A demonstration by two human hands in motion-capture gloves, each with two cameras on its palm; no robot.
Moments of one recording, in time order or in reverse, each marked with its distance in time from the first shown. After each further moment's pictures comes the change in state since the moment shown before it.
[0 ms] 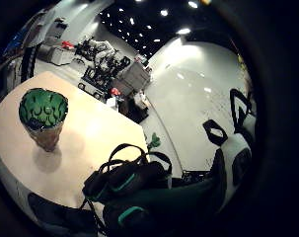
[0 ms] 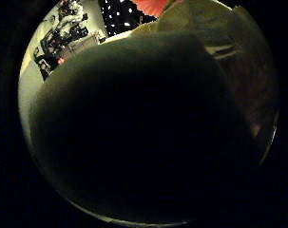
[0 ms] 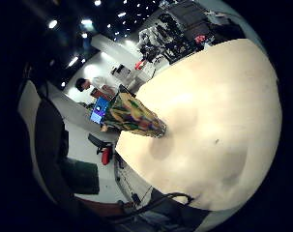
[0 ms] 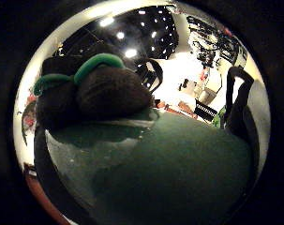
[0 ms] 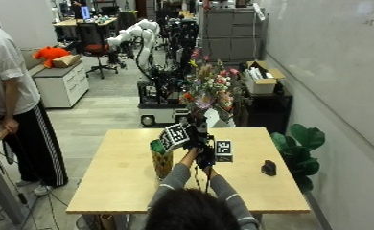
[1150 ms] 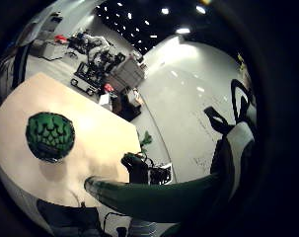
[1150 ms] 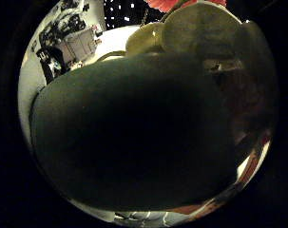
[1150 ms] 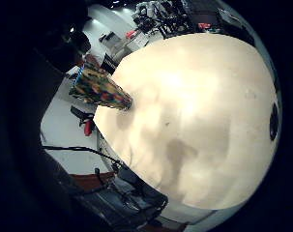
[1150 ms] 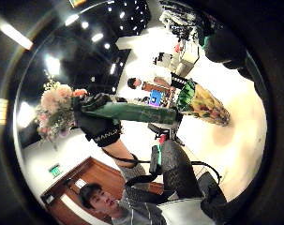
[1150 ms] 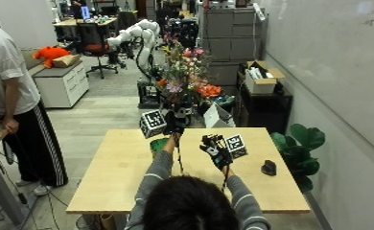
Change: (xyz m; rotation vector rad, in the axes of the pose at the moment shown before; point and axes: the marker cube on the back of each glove) left arm -0.019 -0.096 -0.043 -0.030 0.098 -0.040; right arm 0.063 -0.009 -0.092 -0.242 0.565 0.073
